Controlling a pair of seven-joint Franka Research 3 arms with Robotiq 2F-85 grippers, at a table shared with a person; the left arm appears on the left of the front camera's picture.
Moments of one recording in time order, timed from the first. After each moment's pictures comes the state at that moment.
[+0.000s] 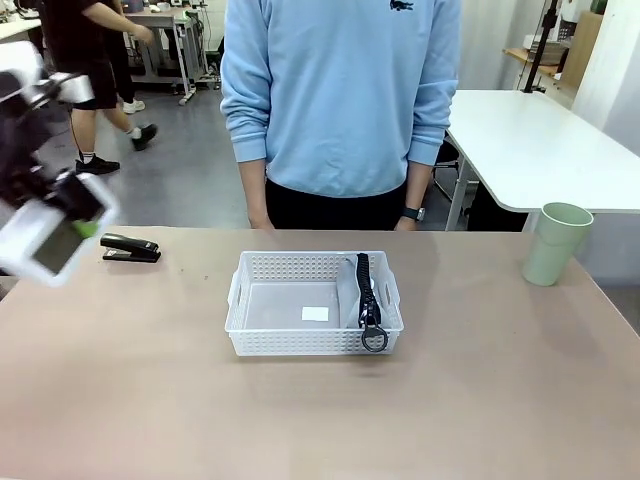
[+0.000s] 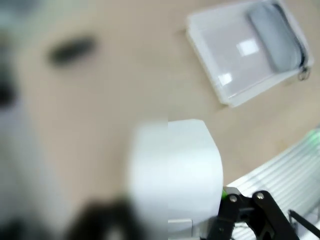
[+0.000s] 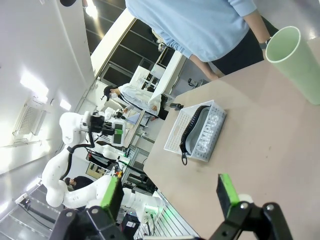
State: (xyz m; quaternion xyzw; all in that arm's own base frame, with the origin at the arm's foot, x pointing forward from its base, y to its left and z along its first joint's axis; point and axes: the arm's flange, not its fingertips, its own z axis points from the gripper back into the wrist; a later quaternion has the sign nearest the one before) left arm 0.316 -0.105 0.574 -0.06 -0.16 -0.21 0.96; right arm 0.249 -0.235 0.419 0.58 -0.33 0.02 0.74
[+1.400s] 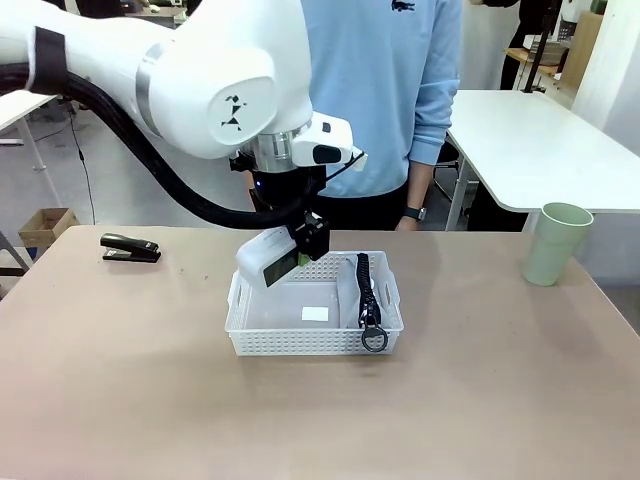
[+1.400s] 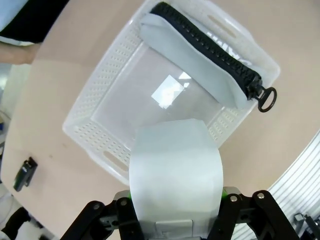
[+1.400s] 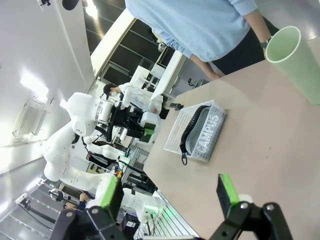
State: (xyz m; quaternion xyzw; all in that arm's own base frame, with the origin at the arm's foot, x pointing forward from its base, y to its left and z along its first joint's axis) left arm 0.397 -0.360 0.487 0.00 -0.09 -0.41 0.91; right arm 0.250 -0.235 0.419 0.58 -0.33 0.03 0.74
